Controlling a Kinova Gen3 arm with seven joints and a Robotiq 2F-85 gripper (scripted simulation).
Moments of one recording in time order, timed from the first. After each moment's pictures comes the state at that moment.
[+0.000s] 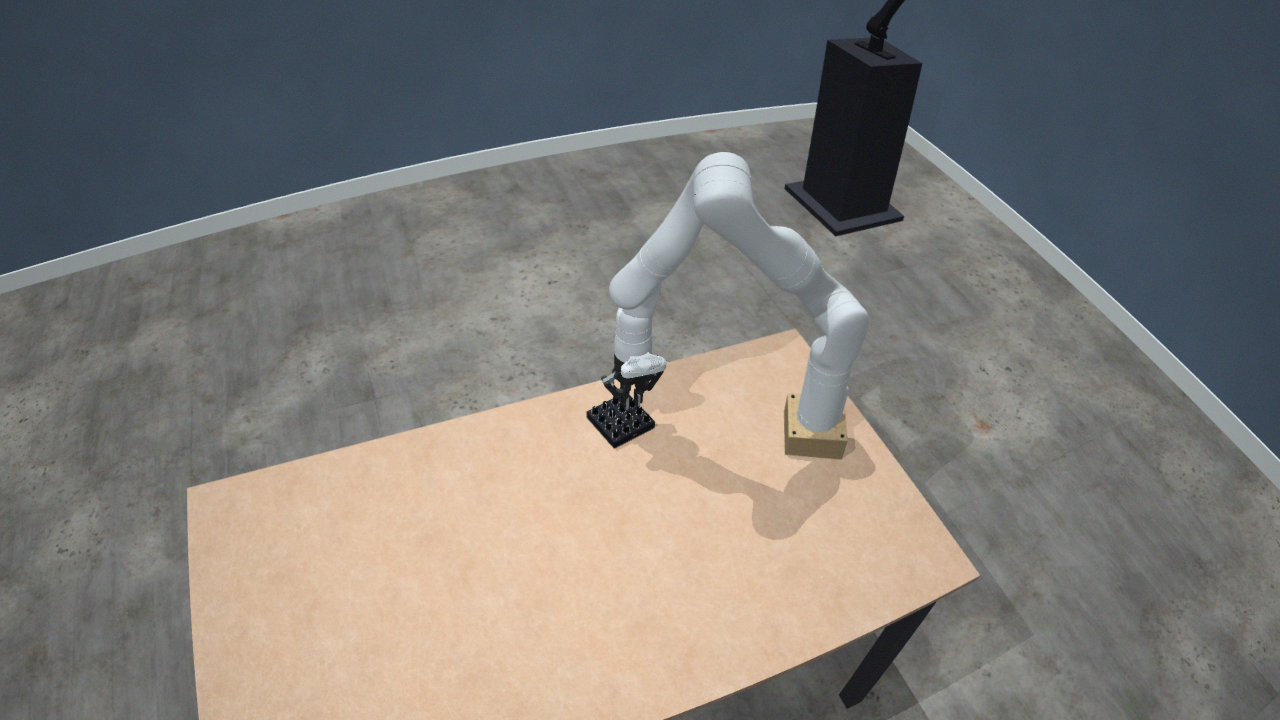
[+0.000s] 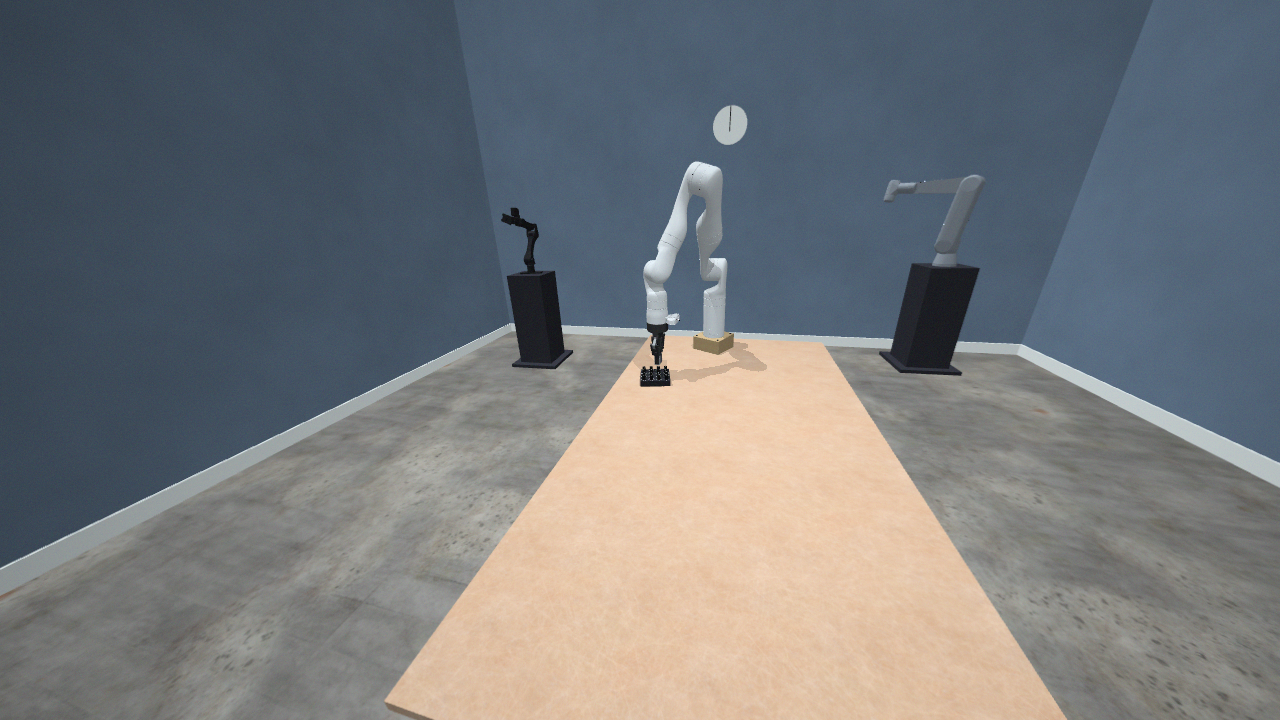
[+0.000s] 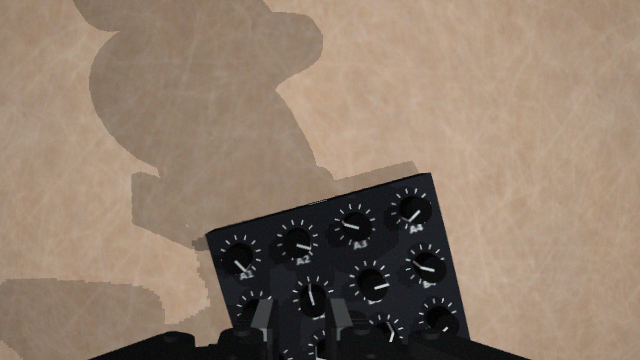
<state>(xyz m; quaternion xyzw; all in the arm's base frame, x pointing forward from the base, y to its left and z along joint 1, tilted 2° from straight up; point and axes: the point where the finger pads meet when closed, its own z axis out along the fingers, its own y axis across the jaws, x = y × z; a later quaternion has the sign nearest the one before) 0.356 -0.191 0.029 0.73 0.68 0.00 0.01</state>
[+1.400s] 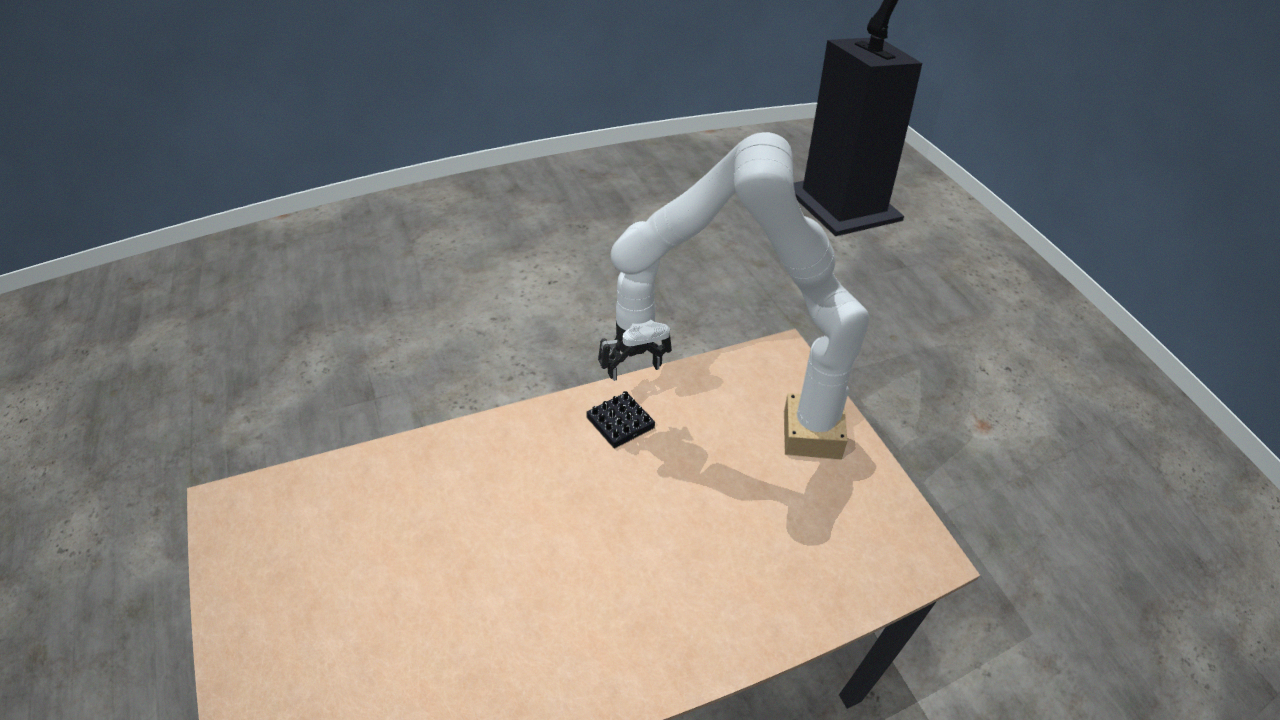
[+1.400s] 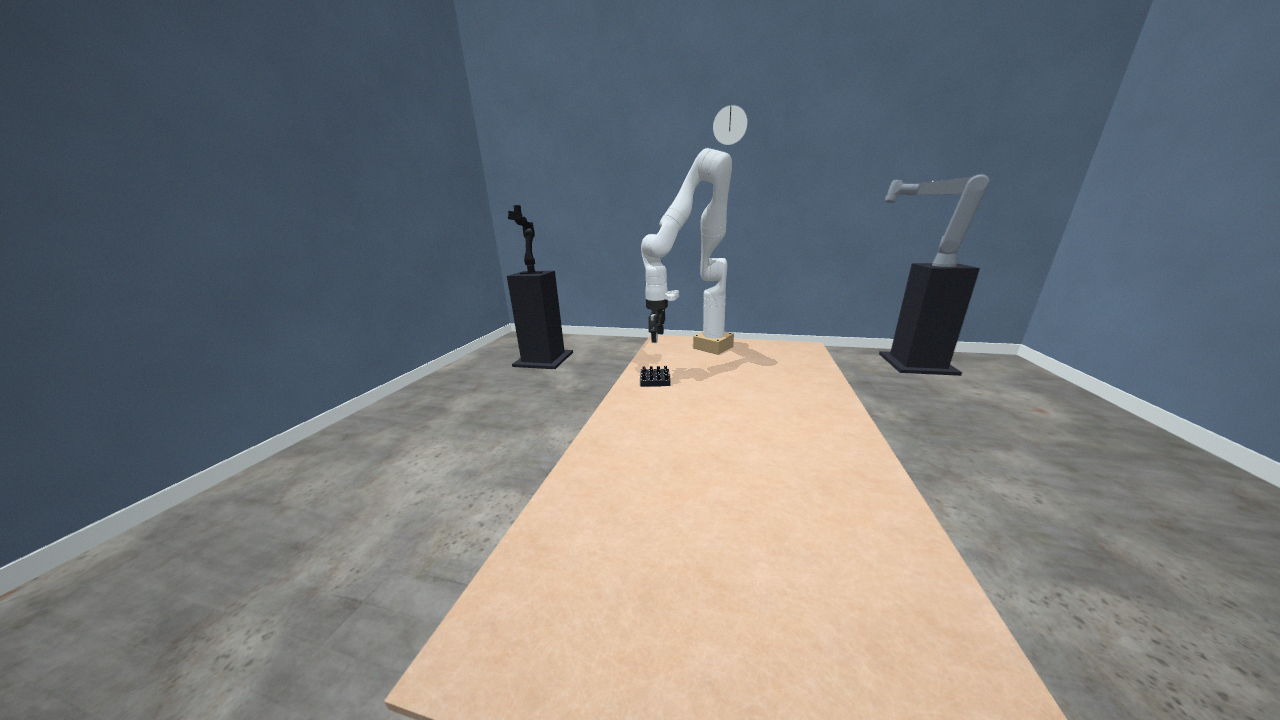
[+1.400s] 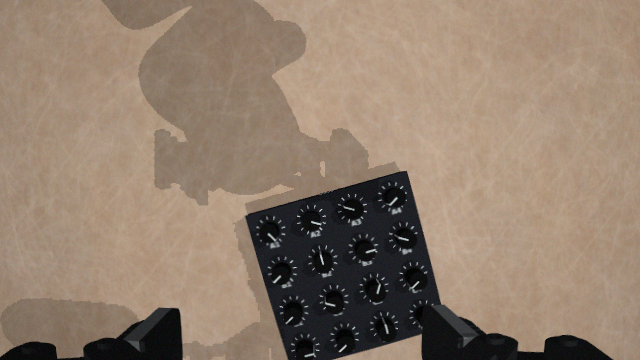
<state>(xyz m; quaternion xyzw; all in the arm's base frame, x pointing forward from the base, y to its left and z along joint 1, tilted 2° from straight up) 0.349 -0.191 0.111 0.73 0.68 0.00 0.01</state>
